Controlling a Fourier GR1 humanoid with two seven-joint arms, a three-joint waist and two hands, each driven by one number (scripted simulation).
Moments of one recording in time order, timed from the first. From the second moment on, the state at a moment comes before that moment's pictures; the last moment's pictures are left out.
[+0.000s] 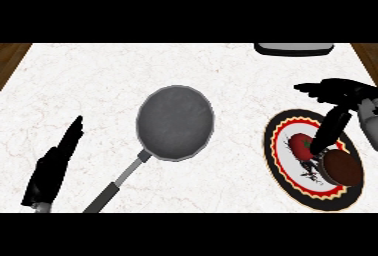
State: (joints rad) left arm 0.05 0.48 -0.24 -1.58 0.09 0.25 0.12; right arm -0.61 -0.67 0.27 -1.29 -0.12 0.63 0.88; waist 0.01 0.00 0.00
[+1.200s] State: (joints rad) left arm 0.08 0.39 -0.18 -1.61 0.00 0.20 0.13; right arm -0.48 -0.58 0.30 -1.27 0.07 0.67 0.89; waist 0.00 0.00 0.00
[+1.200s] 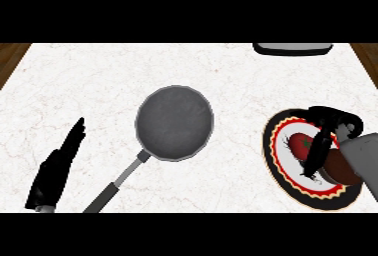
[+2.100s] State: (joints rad) left arm 0.07 0.33 -0.10 -1.60 -0.06 0.11 0.14; right arm -0.46 -0.45 0.18 -1.15 0.29 0.64 0.77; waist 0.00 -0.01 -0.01
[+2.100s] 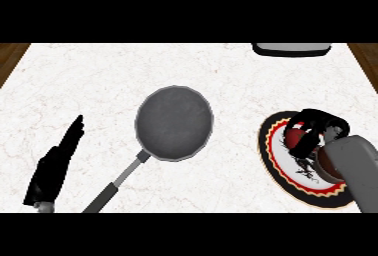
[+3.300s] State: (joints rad) left arm 0.12 0.32 -0.07 -1.63 -0.08 0.11 0.15; right arm -0.07 -0.30 0.48 -2.03 1.15 0.13 1.10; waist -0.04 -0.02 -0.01
